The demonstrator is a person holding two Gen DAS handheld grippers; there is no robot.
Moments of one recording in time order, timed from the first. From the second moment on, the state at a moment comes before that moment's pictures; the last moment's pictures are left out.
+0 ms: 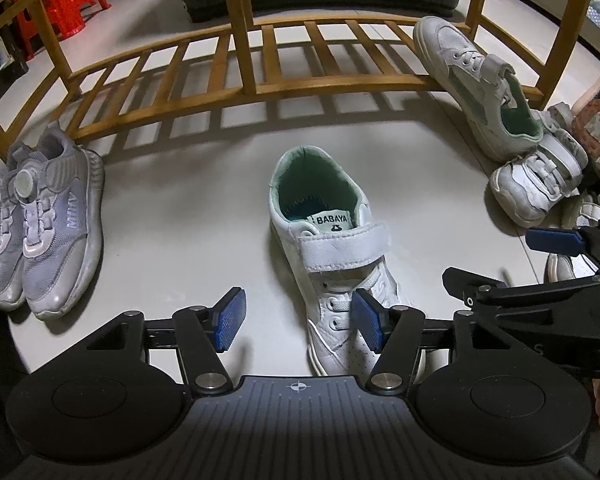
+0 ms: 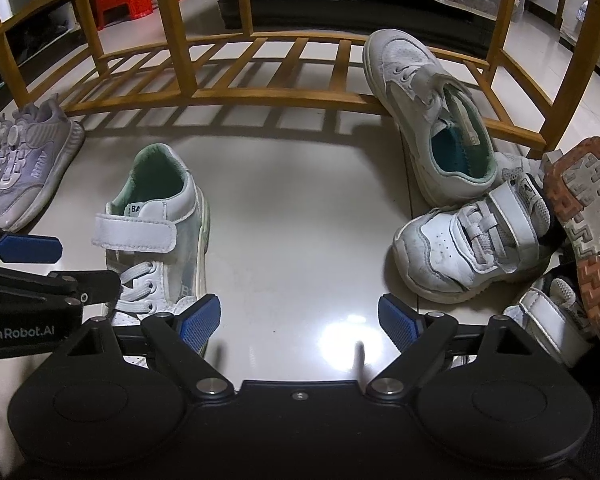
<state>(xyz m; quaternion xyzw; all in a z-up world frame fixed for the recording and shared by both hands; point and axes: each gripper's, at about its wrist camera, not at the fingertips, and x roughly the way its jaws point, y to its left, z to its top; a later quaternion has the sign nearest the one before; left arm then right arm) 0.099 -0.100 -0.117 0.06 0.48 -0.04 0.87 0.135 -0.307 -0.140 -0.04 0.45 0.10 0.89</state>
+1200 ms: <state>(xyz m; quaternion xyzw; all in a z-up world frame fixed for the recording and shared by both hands) 0.118 -0.094 -0.114 0.00 0.50 -0.08 0.86 0.119 -0.307 -0.134 -0.04 0.45 0.11 0.89</state>
